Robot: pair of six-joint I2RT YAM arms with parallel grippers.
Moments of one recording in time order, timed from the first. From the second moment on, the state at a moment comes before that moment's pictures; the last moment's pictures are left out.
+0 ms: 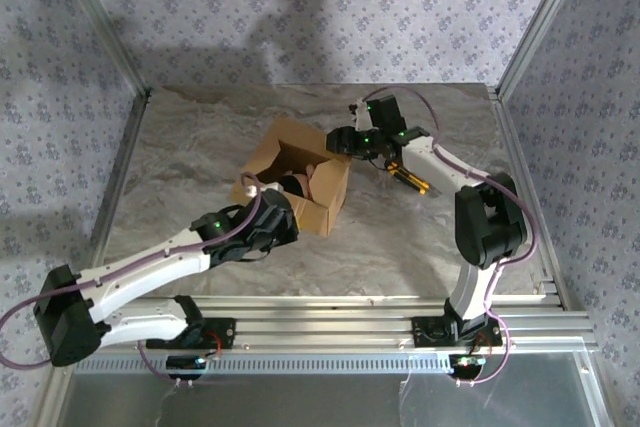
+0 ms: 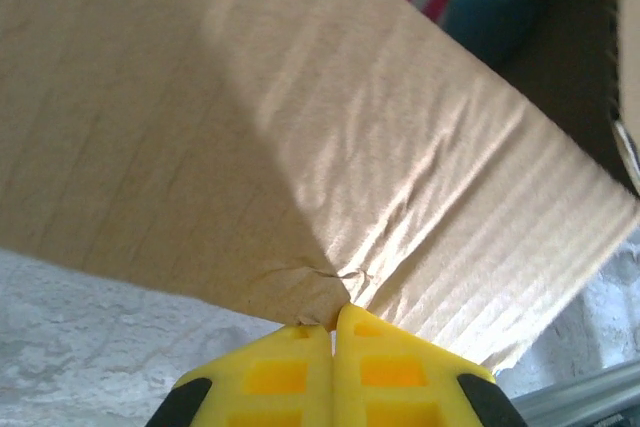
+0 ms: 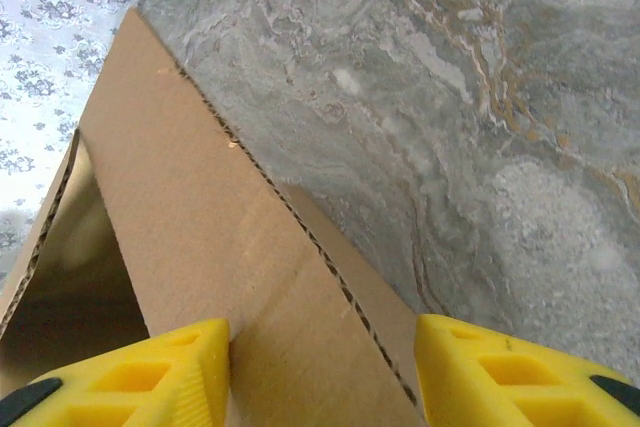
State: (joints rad) left arm -0.98 1.14 0.84 -0.57 -0.16 -1.04; right arm 0.42 1.82 1.39 -0.30 -0.48 0.49
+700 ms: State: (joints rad) left arm -1.00 1.05 1.18 -1.03 -0.16 -0.89; right arm 0.45 1.72 1.43 -0.41 -0.30 0.39
